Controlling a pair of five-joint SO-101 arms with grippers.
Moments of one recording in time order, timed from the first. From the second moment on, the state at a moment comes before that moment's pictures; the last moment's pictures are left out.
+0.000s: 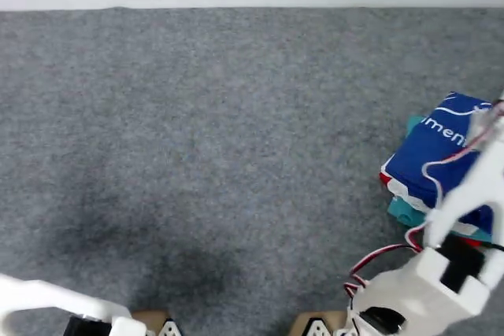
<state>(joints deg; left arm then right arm) -77.5 -27.9 18.6 90.4 -43.4 36.5 9.0 -18.8 81.5 17.7</state>
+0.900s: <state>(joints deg) -77.5 -27.9 18.6 90.4 -43.4 38.2 9.9 -20.9 96.0 23.3</state>
